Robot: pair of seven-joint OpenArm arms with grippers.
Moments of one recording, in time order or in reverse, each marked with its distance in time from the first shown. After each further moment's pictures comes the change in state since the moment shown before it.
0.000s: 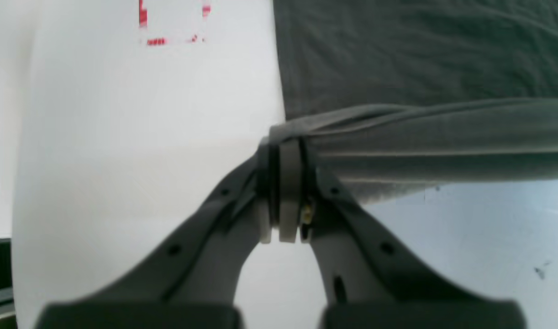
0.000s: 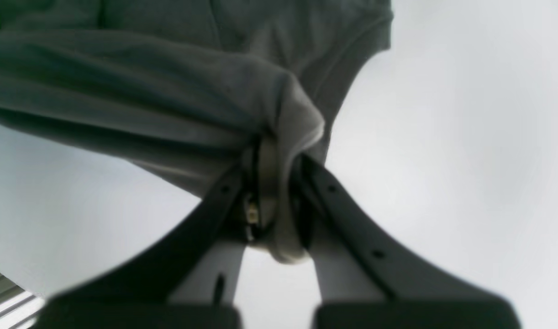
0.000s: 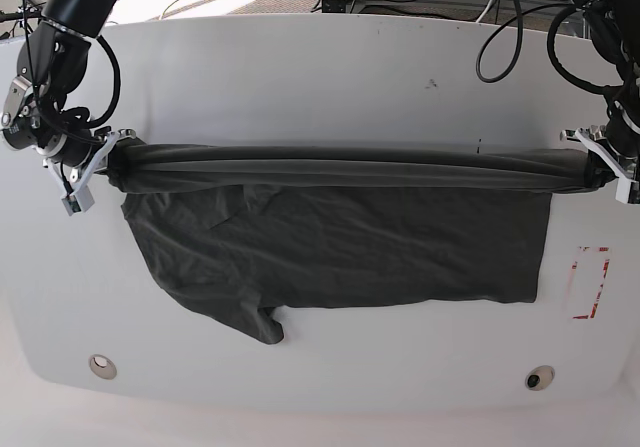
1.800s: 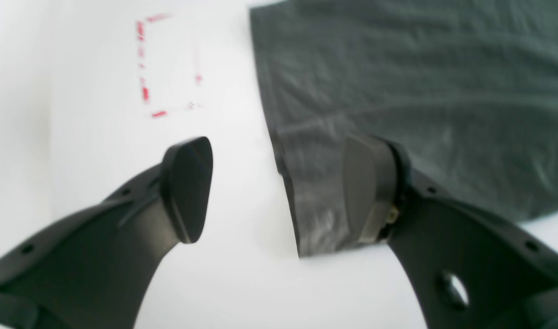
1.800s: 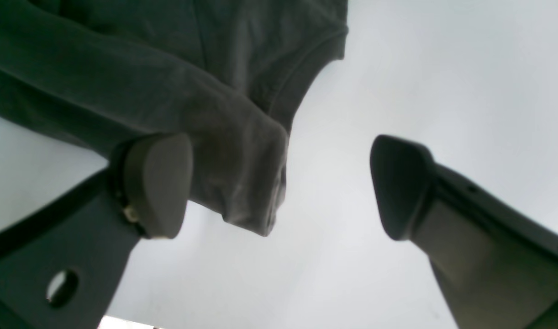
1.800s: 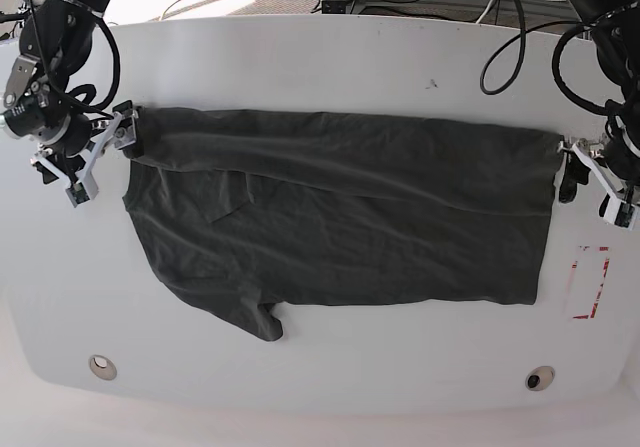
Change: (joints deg) left arm -5.6 -3.7 5.1 -0.5 0.2 -6.4 0.6; right arm -4.6 -1.1 -0.1 15.9 -6.5 0.0 -2.3
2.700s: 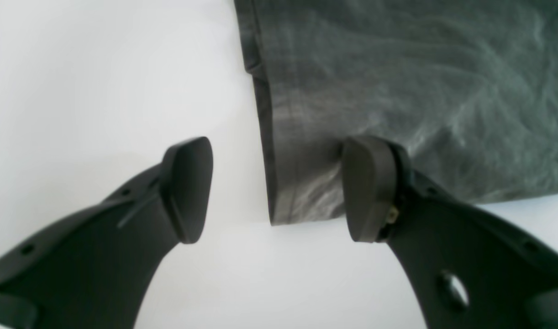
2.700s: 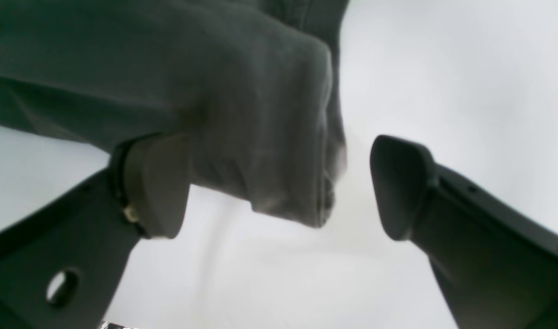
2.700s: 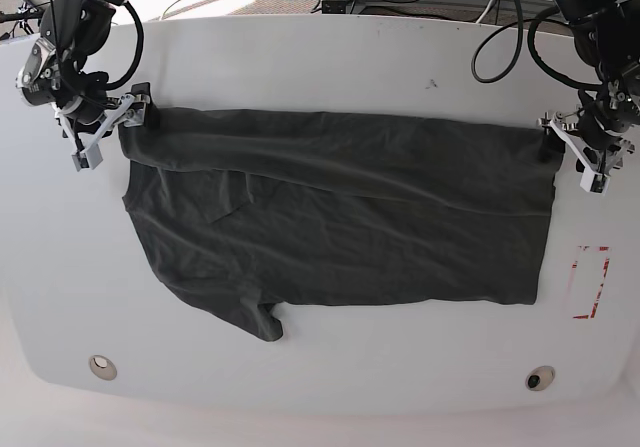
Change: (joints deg) left arm 1.4 3.9 1.8 -18.3 12.3 -0.1 -12.1; right arm -1.6 -6.6 6.6 -13.5 -0.5 -0.1 4.2
